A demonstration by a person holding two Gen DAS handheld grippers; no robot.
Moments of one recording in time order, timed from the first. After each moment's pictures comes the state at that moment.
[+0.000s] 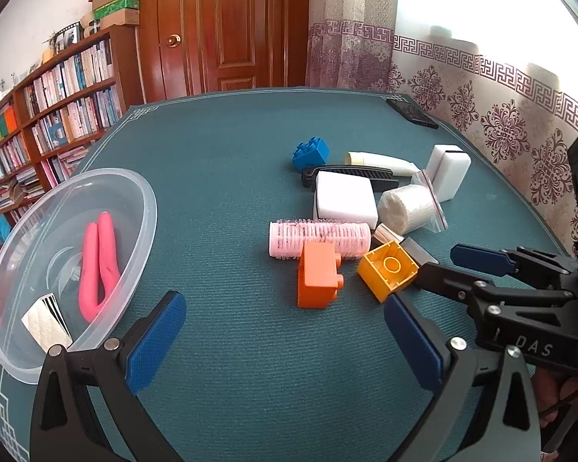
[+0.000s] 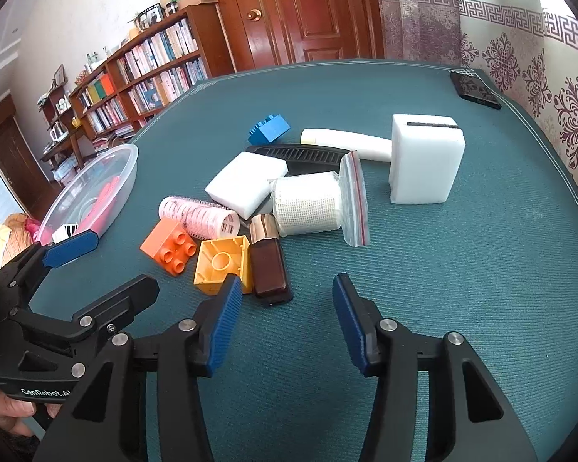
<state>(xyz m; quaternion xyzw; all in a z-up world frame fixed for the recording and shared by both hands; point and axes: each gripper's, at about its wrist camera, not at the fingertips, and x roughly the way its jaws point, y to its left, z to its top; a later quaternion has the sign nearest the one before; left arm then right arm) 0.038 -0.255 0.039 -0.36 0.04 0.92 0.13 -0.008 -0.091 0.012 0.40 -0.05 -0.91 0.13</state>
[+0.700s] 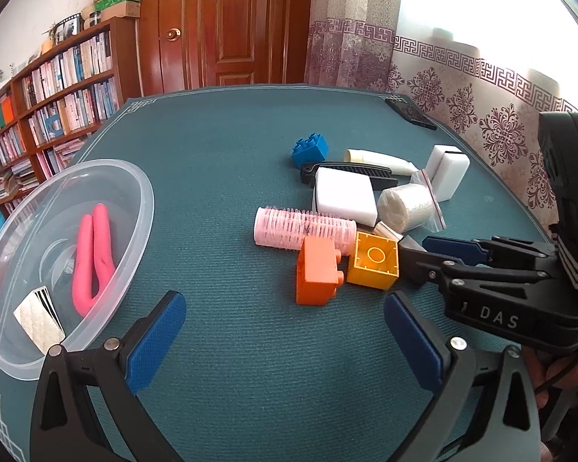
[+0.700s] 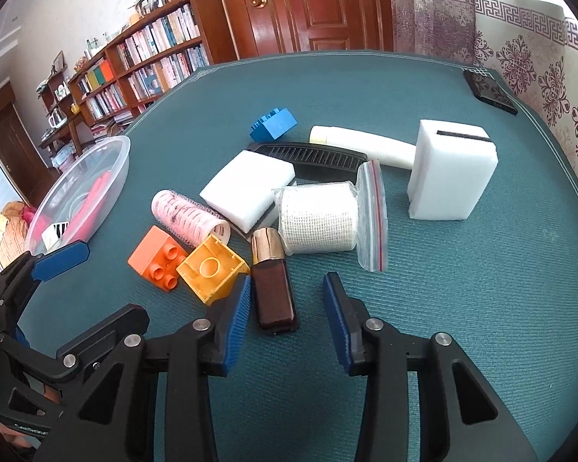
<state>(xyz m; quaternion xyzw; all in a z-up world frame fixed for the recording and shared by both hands) 0.035 -0.256 0.036 -0.37 0.03 0.92 0.14 -0.033 -0.101 0.009 0.42 -0.03 -0.90 0.13</state>
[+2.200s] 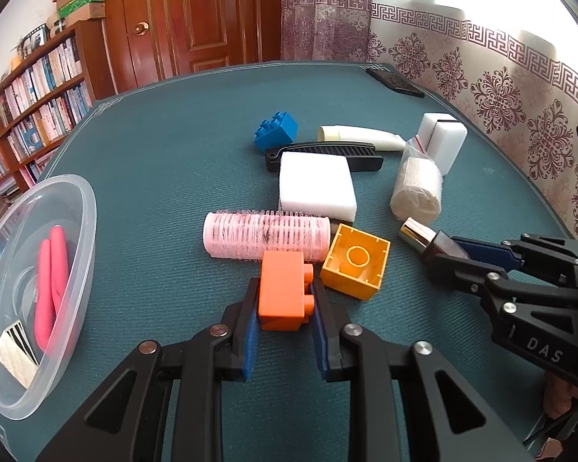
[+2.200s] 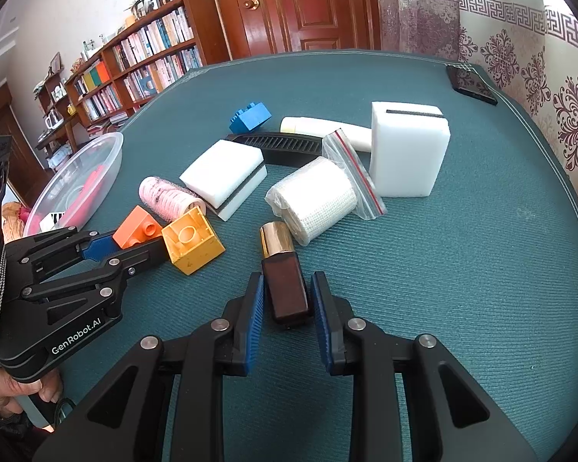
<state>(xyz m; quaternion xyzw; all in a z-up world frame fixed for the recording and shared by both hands) 0.011 -0.224 0.023 -0.40 0.07 0.90 0.16 -0.013 -0.076 0.006 0.42 -0.04 -0.90 0.12</state>
